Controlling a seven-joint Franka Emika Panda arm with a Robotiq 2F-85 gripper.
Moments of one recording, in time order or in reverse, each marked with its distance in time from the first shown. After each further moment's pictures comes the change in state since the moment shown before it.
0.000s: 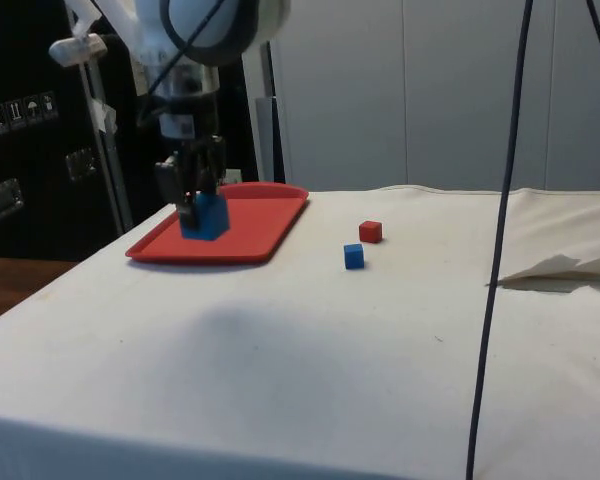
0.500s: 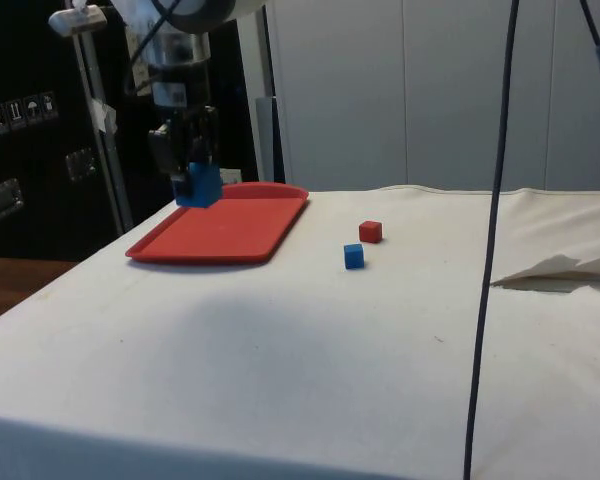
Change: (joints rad) arm -0.018 0.014 -0.065 0.113 0.001 -0.104 -0.058
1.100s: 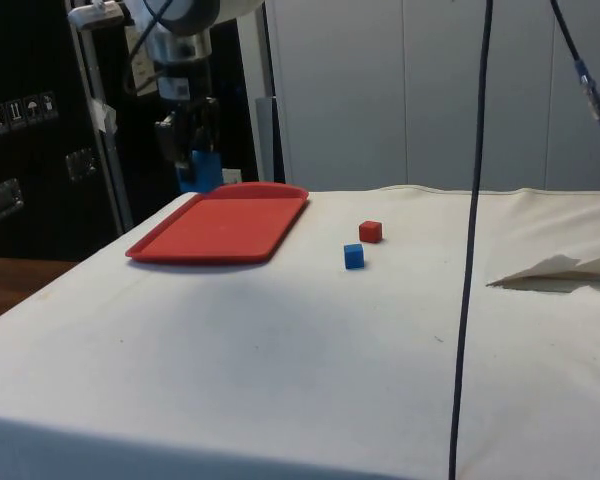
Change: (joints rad) arm -0.035 0.089 -0.070 0.106 0.057 -0.022 -0.109
